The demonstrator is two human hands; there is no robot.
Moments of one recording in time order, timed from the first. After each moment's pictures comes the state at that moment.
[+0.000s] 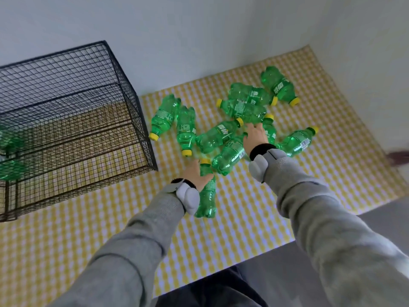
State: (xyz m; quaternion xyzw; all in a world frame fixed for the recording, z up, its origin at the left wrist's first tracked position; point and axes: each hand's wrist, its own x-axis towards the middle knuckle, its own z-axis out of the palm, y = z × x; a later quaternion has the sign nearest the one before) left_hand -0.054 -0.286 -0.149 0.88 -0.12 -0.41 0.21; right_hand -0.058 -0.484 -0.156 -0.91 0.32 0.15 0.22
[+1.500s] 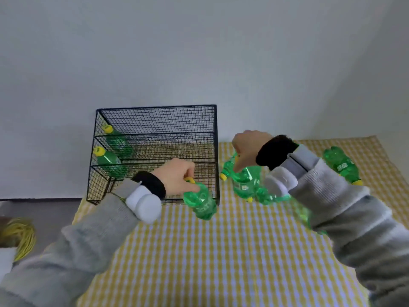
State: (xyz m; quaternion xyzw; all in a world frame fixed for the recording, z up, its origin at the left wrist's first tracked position) left_hand 0.021 -0.099 0.032 0.94 -0.22 -0.24 0.14; right_hand 0.025 -0.310 0.077 -0.97 -0.07 0.23 0.06
